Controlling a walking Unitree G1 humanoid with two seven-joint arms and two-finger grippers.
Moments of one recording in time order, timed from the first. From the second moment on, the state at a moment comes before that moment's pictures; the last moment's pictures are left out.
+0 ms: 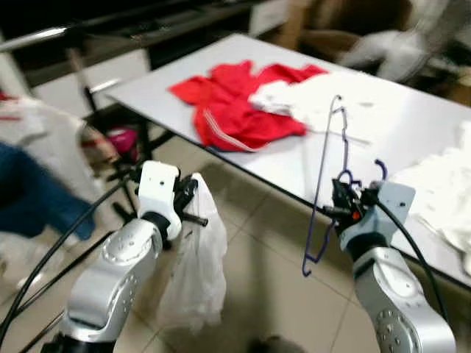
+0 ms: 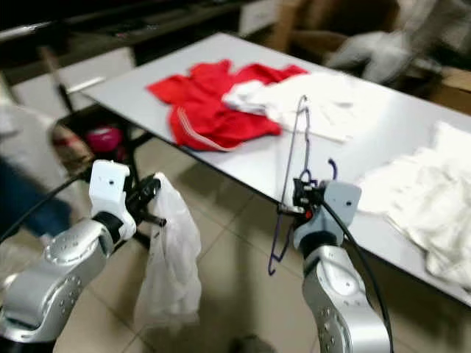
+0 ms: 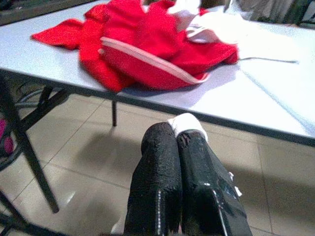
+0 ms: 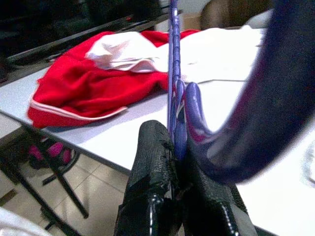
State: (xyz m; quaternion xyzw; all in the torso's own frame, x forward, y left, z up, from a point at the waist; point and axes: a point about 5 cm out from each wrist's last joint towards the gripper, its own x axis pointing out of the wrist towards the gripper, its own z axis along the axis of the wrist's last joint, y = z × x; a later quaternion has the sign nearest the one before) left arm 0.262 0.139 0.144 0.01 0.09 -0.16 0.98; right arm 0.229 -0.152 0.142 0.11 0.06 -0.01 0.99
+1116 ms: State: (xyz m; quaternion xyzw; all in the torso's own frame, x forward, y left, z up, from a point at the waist) left arm 0.263 0.142 0.142 0.00 0.09 -0.16 0.98; right arm 0.224 -0.155 0.137 0.16 0.08 -0.01 0.98
